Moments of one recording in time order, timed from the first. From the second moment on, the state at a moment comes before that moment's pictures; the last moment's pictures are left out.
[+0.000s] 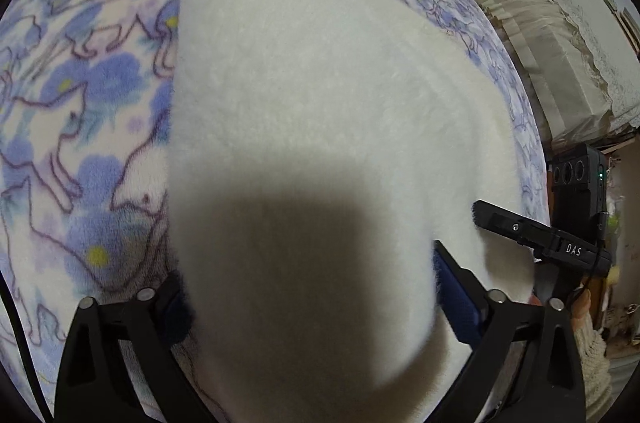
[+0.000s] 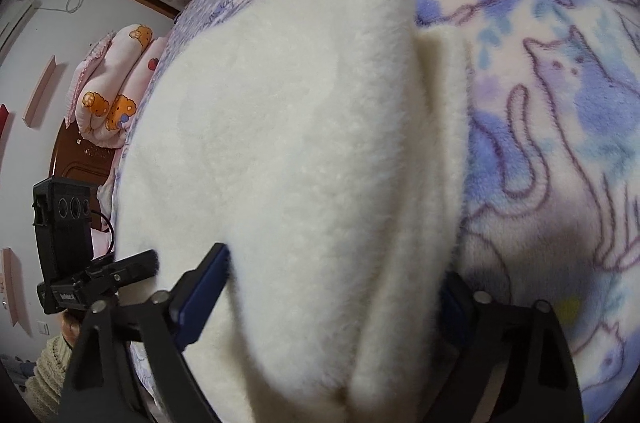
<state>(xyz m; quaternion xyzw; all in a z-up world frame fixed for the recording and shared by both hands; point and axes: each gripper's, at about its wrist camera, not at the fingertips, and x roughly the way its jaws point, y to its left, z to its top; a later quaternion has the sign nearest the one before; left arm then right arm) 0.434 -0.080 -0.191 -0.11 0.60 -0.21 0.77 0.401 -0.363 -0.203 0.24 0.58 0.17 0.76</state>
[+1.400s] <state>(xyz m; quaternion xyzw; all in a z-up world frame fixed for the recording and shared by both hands) 0.548 0.274 -0.070 -0.07 0.51 -0.12 0.85 0.529 -0.036 -0.108 0.22 0.48 0.26 0.81</state>
